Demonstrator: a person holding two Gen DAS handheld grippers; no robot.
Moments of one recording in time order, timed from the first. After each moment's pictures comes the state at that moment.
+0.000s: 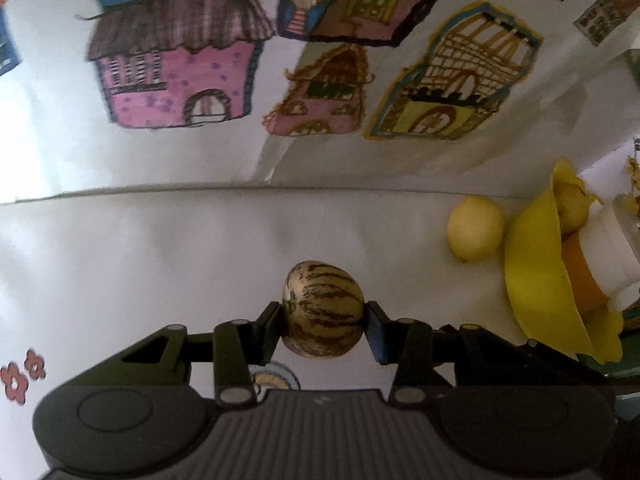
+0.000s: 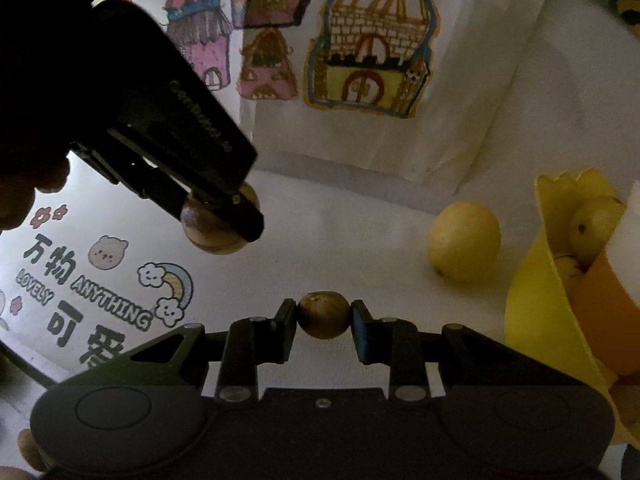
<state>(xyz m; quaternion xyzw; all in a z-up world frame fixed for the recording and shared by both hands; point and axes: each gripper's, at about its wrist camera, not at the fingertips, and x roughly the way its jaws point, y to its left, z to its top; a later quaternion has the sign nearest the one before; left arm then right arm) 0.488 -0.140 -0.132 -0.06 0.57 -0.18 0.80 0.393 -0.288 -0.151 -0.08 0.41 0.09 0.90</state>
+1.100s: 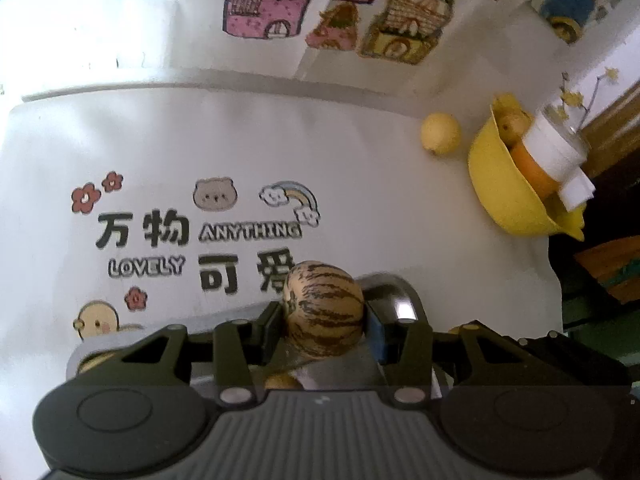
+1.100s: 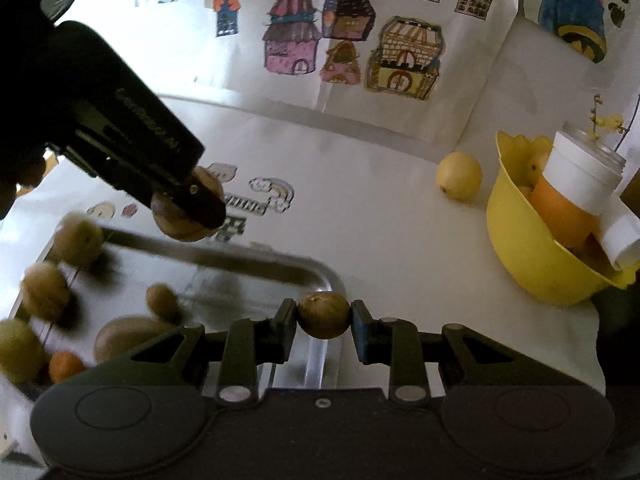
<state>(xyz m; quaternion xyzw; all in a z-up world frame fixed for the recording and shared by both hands) 0.334 -0.091 -0.090 -0.07 0.57 -0.17 0.80 0.246 -0.259 -0.107 -0.09 0.42 0.10 0.90</state>
